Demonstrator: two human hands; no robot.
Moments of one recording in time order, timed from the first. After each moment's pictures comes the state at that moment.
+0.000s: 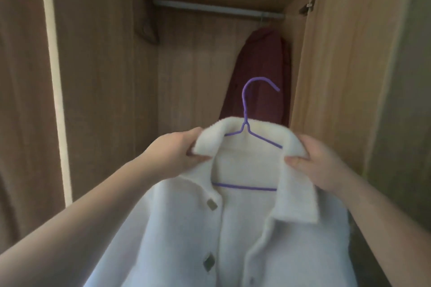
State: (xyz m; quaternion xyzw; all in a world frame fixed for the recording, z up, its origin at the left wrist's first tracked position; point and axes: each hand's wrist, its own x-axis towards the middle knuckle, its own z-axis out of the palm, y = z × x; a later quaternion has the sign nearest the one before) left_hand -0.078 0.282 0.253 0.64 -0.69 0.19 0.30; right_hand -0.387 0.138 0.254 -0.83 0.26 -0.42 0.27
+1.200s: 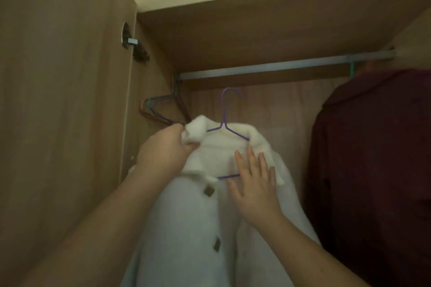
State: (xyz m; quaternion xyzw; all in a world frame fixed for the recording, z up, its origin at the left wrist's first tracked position) left_hand 0.288 -0.064 0.488 0.72 -0.40 0.41 0.39; right_hand 0.175 -0.261 0.384 -0.81 0.22 -0.54 -0.09
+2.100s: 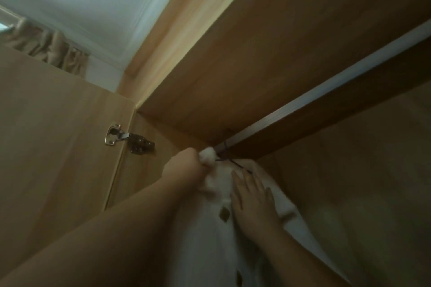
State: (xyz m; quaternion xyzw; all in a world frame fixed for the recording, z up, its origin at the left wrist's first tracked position) left_hand 0.361 -0.171 0.677 0.78 -0.17 0.56 0.22; right_hand 0.399 -0.362 0.588 -0.79 -0.06 -0.61 0.09
